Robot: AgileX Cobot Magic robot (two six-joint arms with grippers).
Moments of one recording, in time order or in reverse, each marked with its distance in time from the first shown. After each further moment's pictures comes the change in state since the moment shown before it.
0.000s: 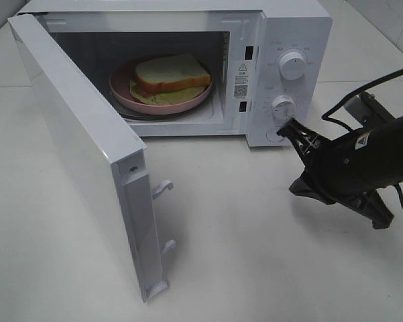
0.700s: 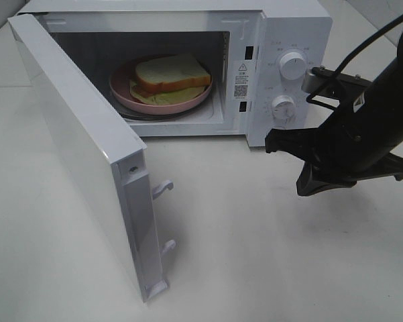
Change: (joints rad) left arm 0.000 0.000 0.000 0.000 0.000 0.000; right arm 0.000 -0.009 -0.235 -0.119 0.500 -0.441
